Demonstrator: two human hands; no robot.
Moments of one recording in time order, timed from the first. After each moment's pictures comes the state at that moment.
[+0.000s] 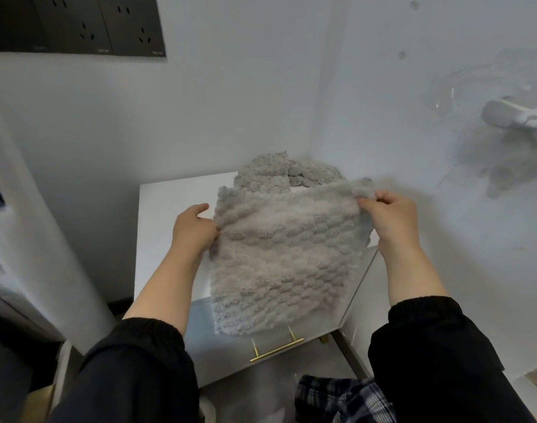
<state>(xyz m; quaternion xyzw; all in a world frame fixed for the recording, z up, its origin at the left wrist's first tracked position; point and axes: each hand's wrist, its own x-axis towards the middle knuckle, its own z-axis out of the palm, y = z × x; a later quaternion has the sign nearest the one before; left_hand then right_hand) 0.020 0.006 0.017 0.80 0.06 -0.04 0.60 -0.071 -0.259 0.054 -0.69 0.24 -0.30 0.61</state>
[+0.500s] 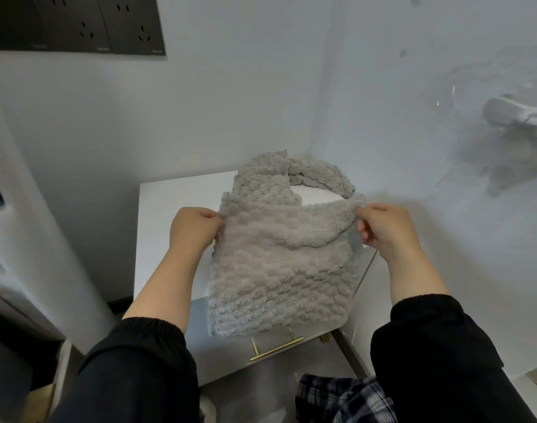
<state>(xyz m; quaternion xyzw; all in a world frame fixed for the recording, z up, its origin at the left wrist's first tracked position) 0.016 0.006 0.022 0.86 0.02 0.00 0.52 -0.067 -0.270 0.043 -0.70 0.29 -0.19 0.63</state>
